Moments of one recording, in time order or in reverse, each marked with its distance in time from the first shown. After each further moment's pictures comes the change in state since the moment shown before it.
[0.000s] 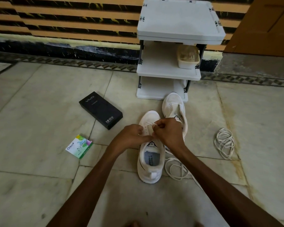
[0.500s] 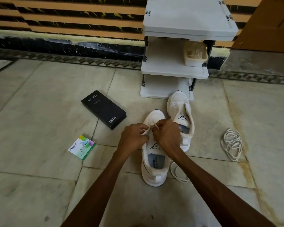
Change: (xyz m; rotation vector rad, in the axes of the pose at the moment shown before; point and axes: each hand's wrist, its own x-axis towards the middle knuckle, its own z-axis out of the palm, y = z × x) left_hand 0.008 -0.015 0.009 -0.102 0.232 0.064; right_hand 0.010 0.003 0.037 -0.273 0.103 0.000
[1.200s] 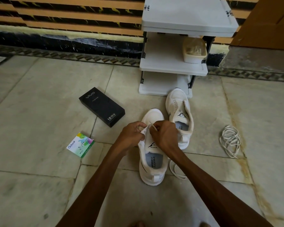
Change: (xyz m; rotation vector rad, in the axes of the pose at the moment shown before) left_hand 0.007 -0.012 -0.002 -0.203 -0.168 -0.128; right_hand -0.005 0.012 0.007 0.033 -0.079 -0.101
